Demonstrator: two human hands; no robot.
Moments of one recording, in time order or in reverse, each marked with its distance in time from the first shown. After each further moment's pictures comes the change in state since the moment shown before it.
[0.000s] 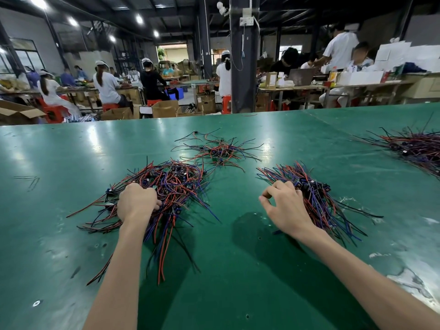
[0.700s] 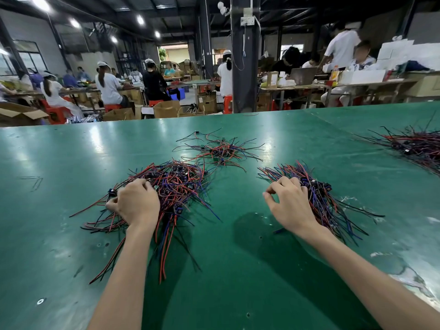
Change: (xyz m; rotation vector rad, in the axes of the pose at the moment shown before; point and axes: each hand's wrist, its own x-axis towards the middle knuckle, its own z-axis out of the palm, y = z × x) left_hand -0.006 -0.002 0.012 0.146 0.398 0.231; right_hand 0.003 0.003 -0.004 -0.057 0.043 0.013
